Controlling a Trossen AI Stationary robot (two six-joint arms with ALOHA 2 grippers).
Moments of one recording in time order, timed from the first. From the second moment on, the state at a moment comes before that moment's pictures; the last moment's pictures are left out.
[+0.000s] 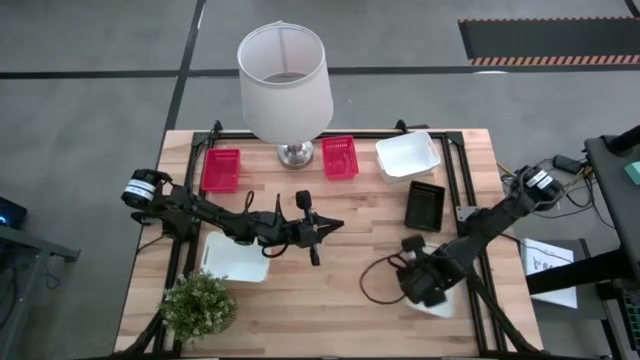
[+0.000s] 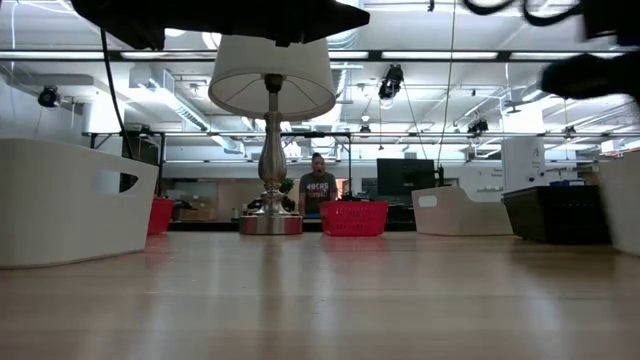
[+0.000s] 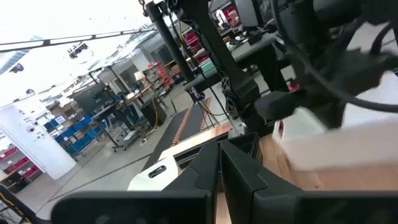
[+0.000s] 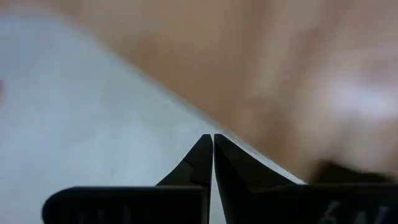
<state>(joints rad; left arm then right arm) -0.23 1.63 0.83 0.88 -0.41 0.54 0.65 1.52 0.99 -0.99 0.13 0.35</state>
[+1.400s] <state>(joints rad) -0.23 1.63 0.84 0.93 -0.40 0.53 0.78 1.51 1.01 -0.99 -0.11 0.21</state>
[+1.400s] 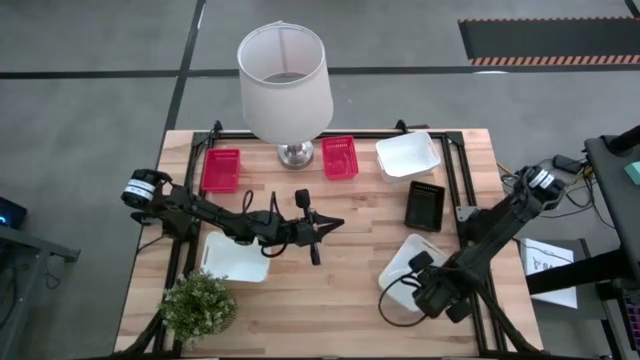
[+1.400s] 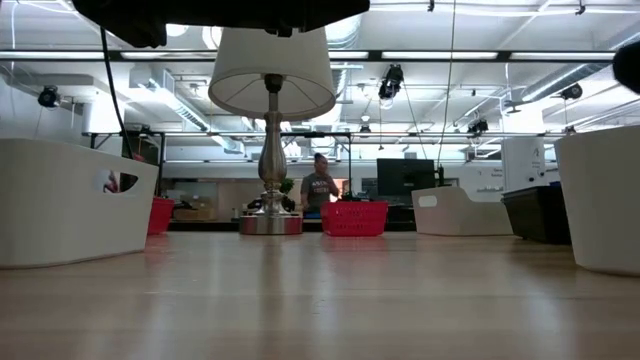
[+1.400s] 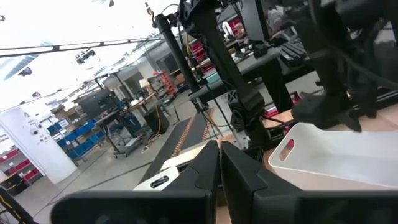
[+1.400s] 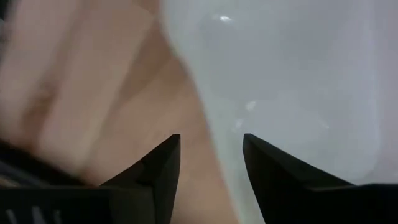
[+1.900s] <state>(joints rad) -0.23 1.63 0.84 0.93 -0.40 0.53 0.77 1.63 0.99 -0.90 -0.03 0.00</state>
